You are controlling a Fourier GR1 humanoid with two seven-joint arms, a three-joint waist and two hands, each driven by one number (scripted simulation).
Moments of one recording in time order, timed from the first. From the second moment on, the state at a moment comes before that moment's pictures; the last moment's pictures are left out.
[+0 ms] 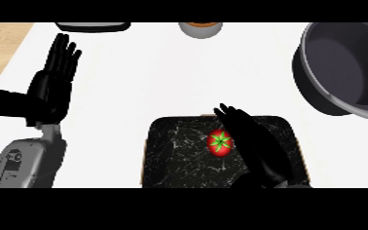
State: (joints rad) left arm -0.28 0.25 0.03 -1.55 0.17 0.18 0.06; right arm -0.10 -0.21 0.52 -1.84 0.80 0.30 0.47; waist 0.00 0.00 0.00
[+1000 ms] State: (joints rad) left arm -0.26 0.21 0.08 -1.54 0.15 0.11 0.04; right arm -0.23 -0.08 0.45 -1.47 0.93 0.20 0.22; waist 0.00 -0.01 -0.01
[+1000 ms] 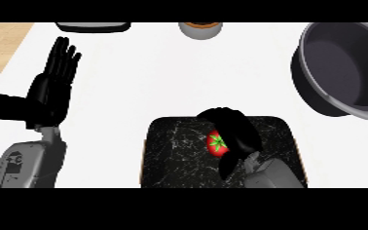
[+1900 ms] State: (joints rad) left arm -0.28 0.20 0.11 -1.51 0.13 0.10 0.02; right arm -0.19 -0.06 0.54 -1.62 1.13 0.12 0.29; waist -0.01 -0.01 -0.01
